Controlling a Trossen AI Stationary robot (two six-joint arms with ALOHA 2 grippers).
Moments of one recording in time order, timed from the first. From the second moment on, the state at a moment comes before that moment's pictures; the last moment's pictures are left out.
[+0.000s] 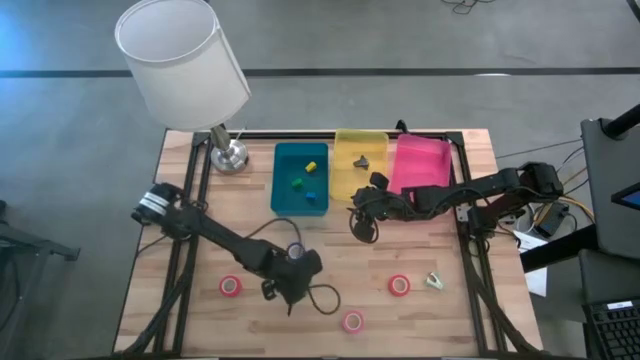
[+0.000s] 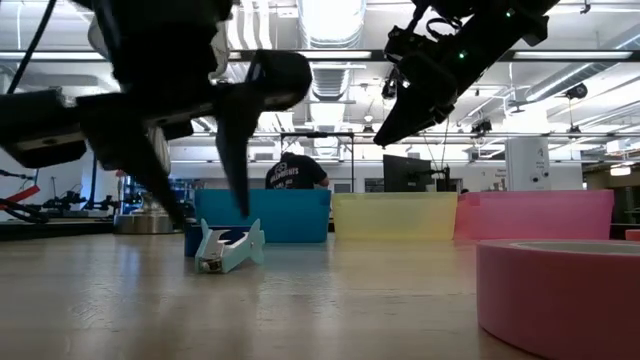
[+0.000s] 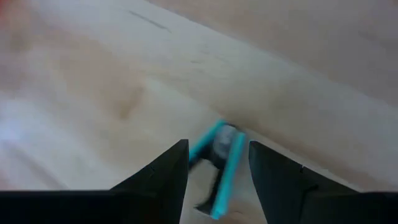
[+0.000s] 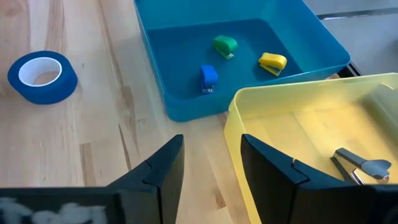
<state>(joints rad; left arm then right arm) -0.42 1.80 1.15 -0.43 -0.08 0.75 0.04 1.45 0.85 -0.14 0.38 0.18</state>
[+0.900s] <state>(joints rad) -0.40 1.95 1.31 -0.52 -0.20 1.11 0.04 1.45 0.85 -0.14 0.38 0.17</state>
